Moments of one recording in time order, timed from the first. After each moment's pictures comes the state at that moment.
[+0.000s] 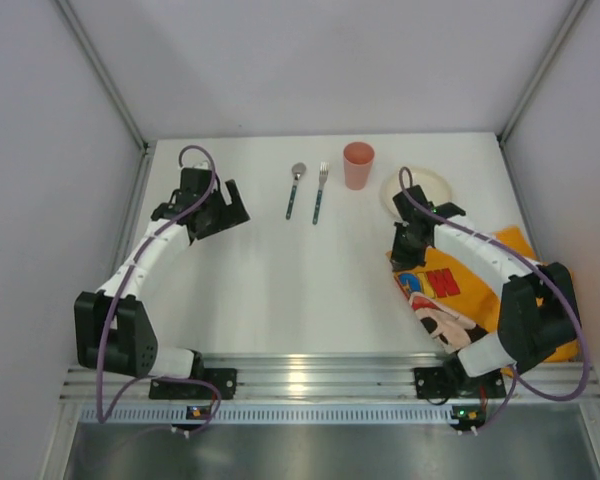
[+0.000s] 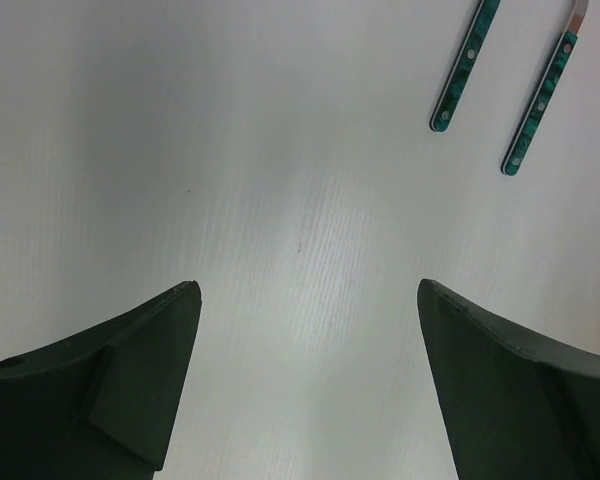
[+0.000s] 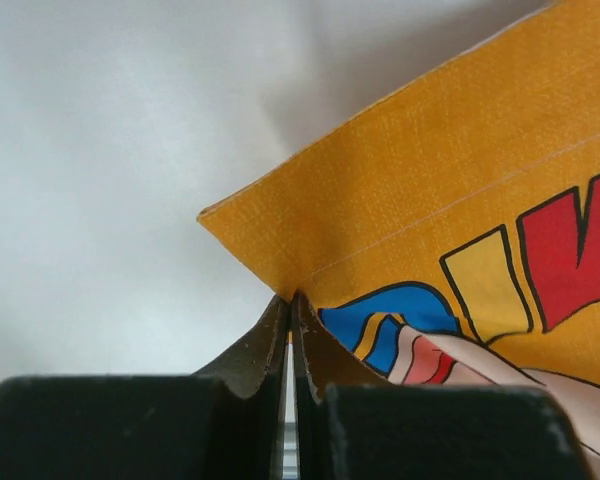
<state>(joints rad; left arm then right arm) -0.18 1.41 1.10 -0.52 0.02 -0.51 0.35 1.49 1.00 -0.81 0.05 0.61</state>
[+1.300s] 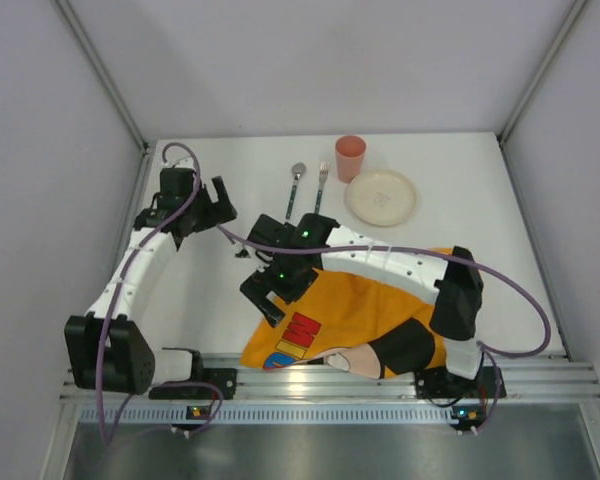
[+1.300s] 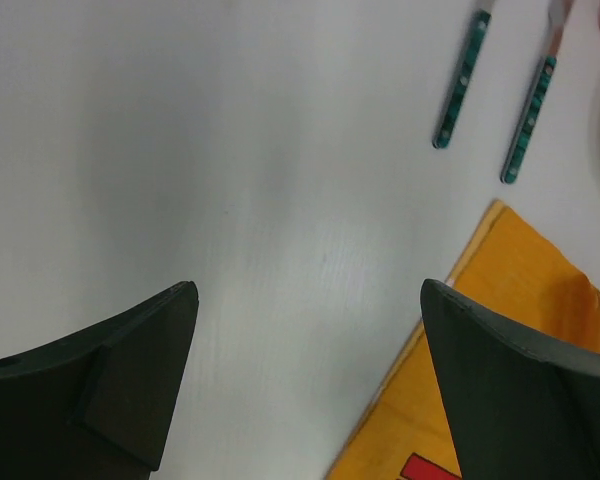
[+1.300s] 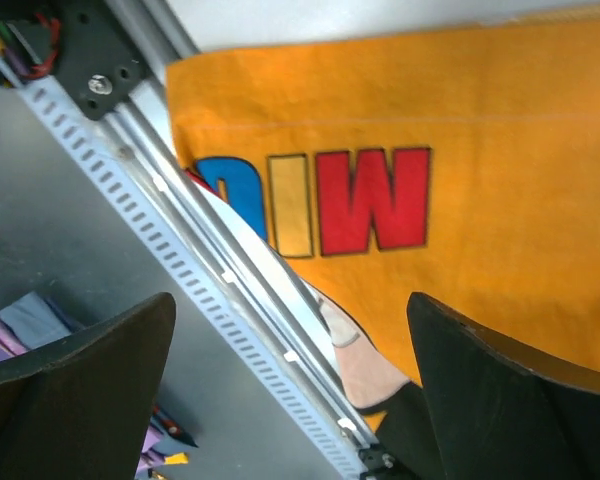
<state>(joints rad) -0.09 1.27 1.08 -0.54 -0.01 -0.41 1.16 1.94 1.86 -1.14 -0.23 0.23</state>
